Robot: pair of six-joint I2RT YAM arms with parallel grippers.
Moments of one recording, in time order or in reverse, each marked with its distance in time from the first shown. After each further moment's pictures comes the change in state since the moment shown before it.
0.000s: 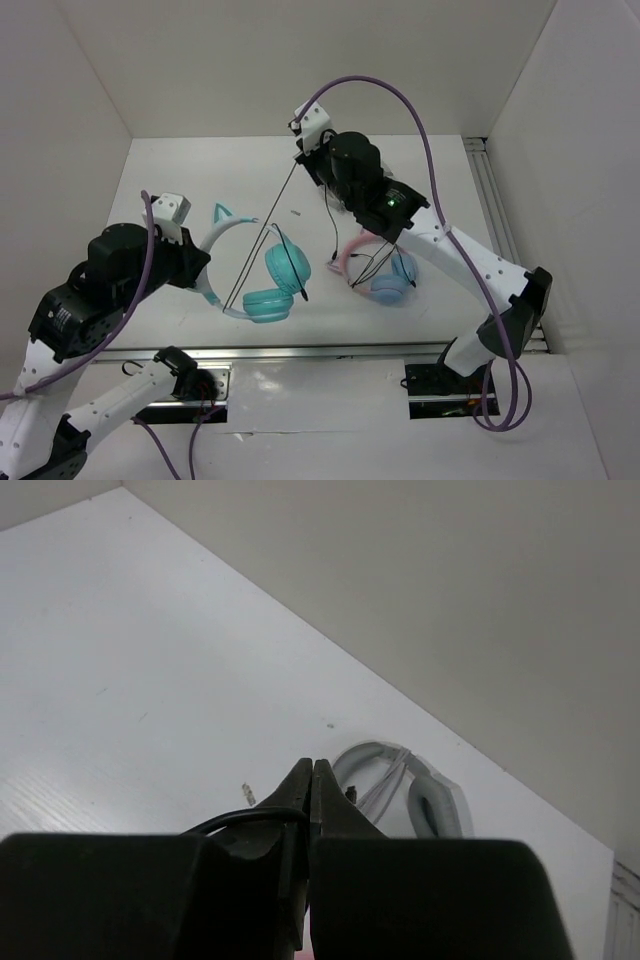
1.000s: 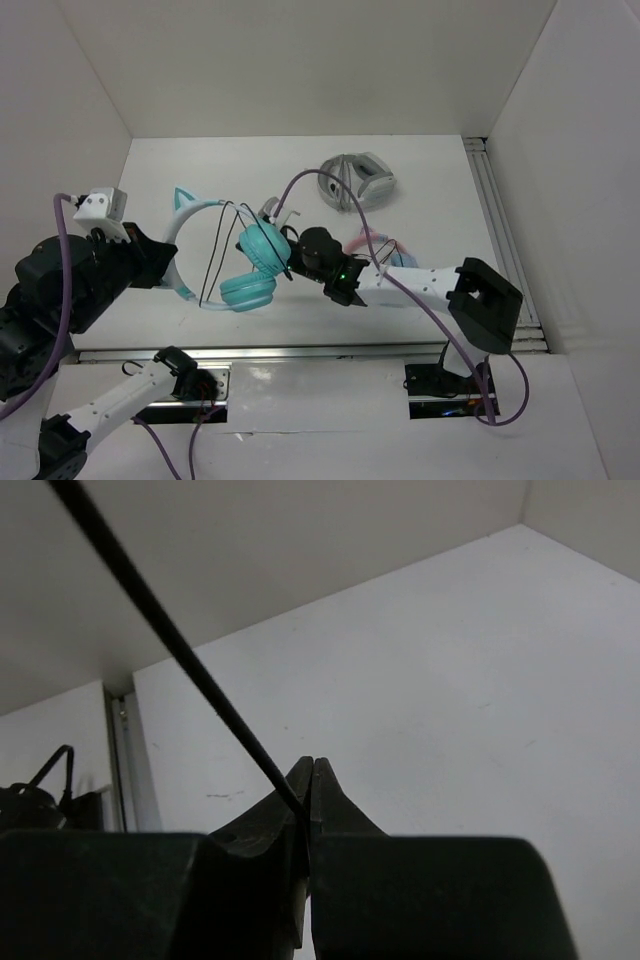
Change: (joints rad) left arm 0.000 0.017 0.288 -0.126 -0.131 -0.158; right arm 0.211 0.084 -0.631 0.848 -0.400 0.407
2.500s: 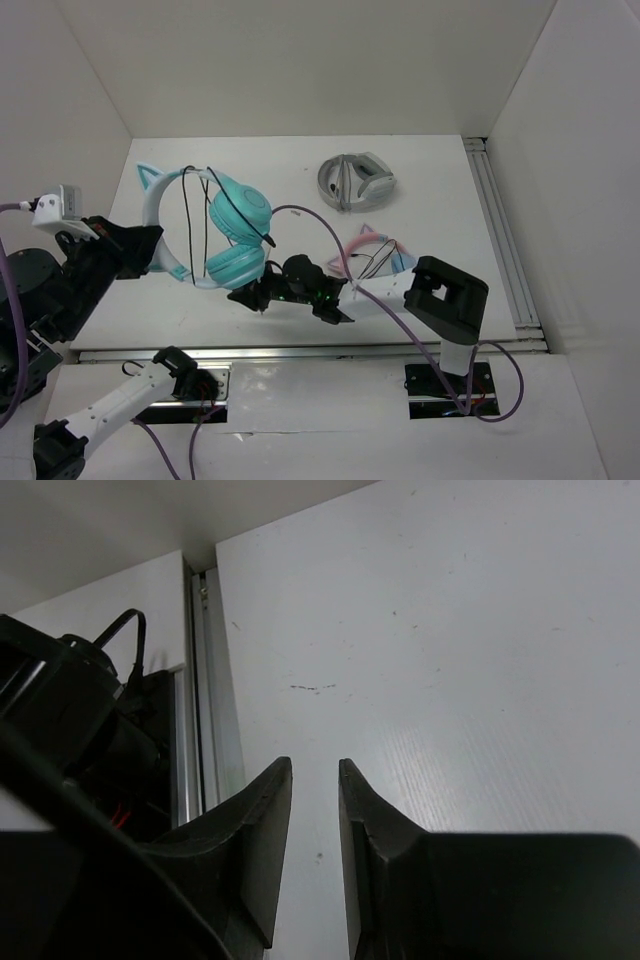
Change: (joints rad) left arm -0.002 -0.051 -0.004 0.162 -0.097 -0.080; right arm 0.085 0.192 -0.086 0.148 -0.171 0.089
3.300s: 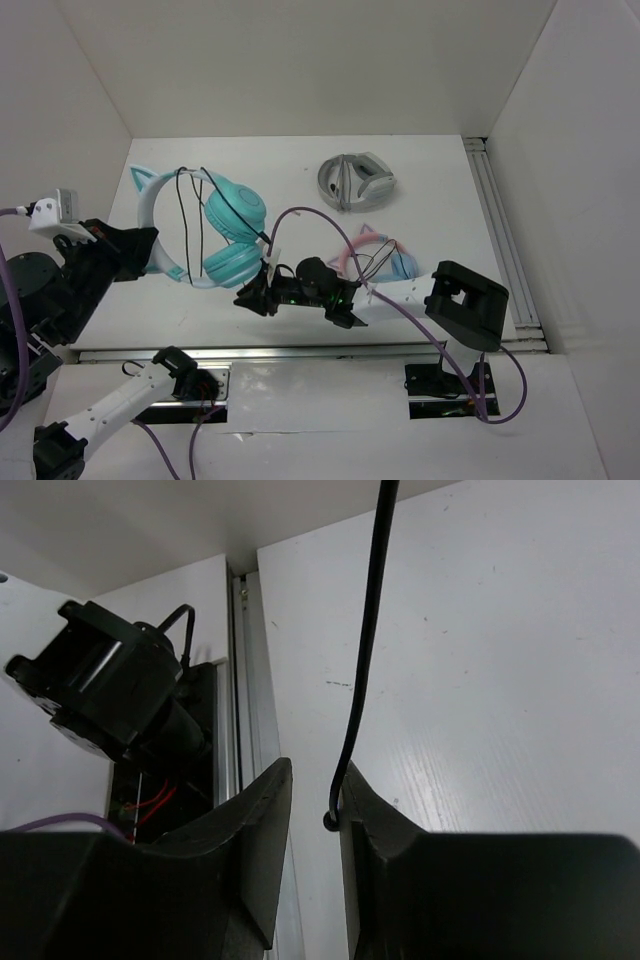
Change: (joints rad) left arm 0.000 -0.020 -0.025 -0.004 -0.042 0.002; right arm 0.006 -0.117 -0.090 0.018 -0.056 0.006
